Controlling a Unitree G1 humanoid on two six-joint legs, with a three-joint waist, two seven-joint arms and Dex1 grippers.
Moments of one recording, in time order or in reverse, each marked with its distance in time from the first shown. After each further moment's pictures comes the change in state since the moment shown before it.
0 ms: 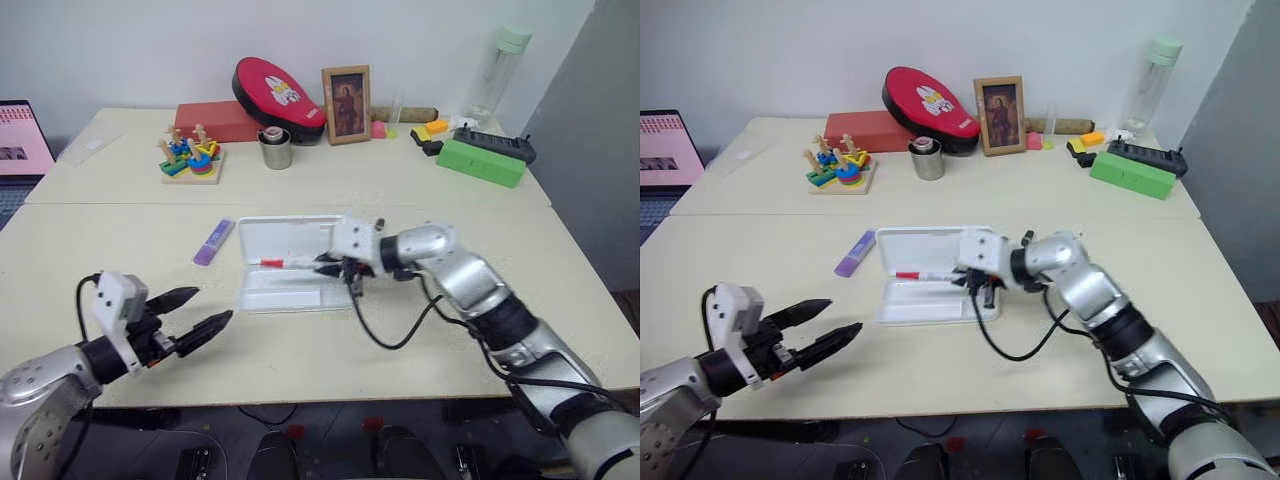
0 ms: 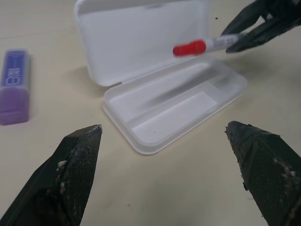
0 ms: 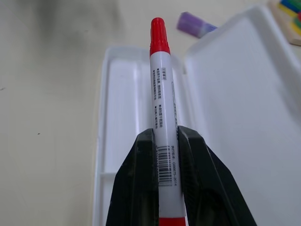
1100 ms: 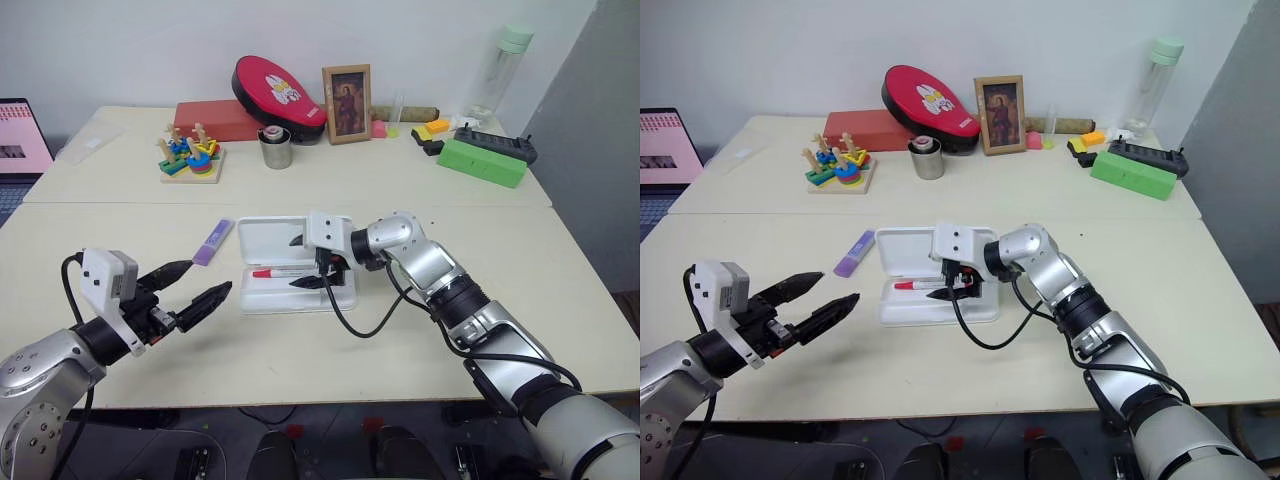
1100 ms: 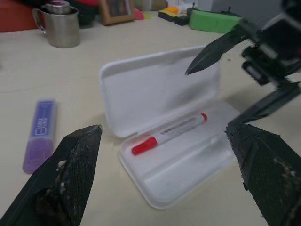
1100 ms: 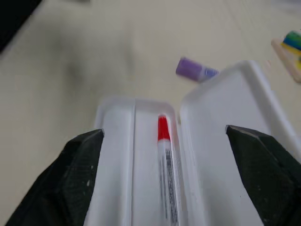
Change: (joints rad) left arm -0.166 -0.046 0.002 -0.038 -0.055 0.044 0.241; right arm -0.093 0.156 -0.180 0.130 0.104 -0.009 0.105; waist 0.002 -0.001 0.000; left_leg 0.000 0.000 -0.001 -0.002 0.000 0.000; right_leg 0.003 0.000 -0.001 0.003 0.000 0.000
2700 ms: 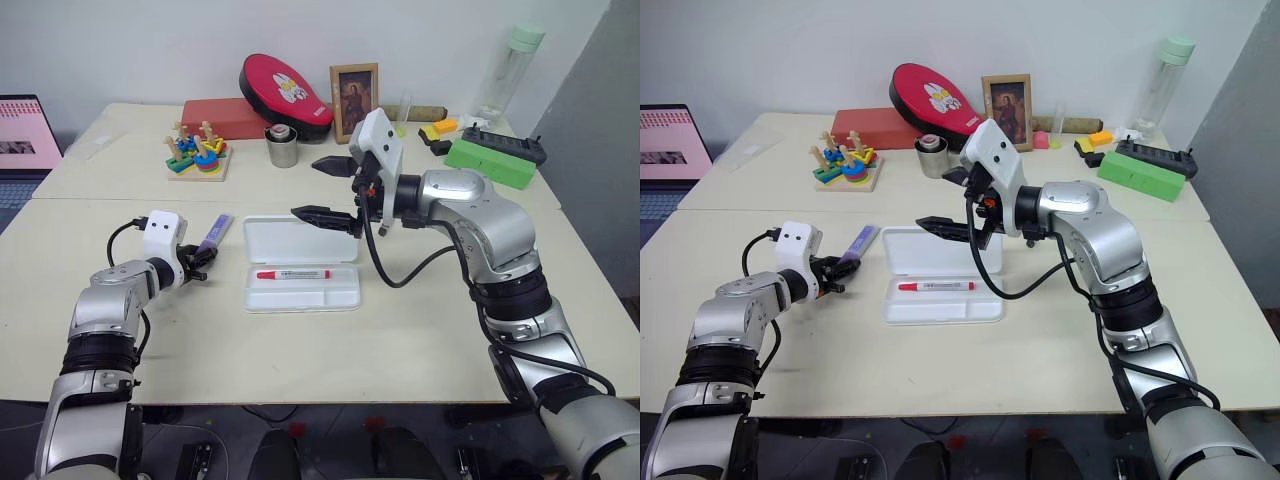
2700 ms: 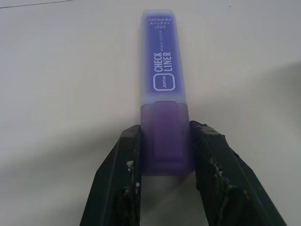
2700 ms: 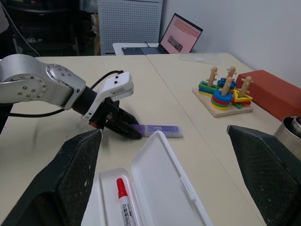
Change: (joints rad) left arm -0.641 -0.012 -0.391 0.957 0.476 -0.107 0.015; right arm -0.005 -0.119 -0.182 -0.371 0.222 0.413 -0.239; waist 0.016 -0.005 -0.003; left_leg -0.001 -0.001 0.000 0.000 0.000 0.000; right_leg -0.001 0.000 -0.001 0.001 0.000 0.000
